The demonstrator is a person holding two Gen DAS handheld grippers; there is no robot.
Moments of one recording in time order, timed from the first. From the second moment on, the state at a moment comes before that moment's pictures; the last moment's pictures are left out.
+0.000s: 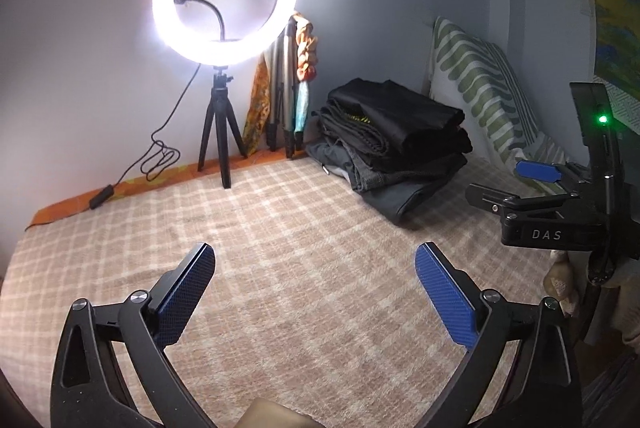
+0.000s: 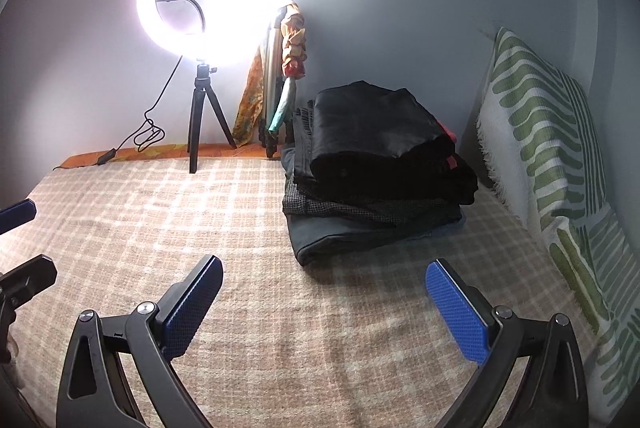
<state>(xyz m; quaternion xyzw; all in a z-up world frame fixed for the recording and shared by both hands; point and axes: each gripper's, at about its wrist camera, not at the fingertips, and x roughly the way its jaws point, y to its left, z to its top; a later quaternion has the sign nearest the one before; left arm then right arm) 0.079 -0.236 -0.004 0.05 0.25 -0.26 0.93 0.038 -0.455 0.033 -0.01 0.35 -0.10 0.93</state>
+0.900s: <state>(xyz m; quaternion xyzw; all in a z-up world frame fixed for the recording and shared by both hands) 0.076 -0.243 -0.004 0.07 0.26 -0.26 0.93 0.043 -0.460 0.029 0.00 0.35 -0.10 0.93</state>
